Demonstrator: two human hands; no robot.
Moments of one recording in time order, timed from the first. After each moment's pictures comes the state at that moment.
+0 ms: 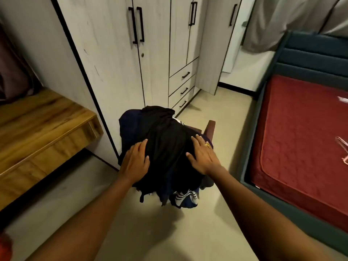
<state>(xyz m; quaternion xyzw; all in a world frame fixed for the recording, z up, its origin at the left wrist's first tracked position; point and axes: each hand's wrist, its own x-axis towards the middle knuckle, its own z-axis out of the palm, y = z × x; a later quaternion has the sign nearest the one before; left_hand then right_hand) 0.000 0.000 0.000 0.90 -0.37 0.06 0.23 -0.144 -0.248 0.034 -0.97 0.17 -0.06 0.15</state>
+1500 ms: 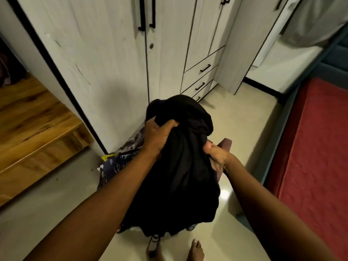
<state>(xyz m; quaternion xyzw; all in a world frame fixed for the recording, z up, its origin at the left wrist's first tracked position) 0.143 -0.214 0.140 0.67 -0.08 -0.12 0.73 0.046 -0.382 0.100 -0.55 0.16 0.13 0.81</state>
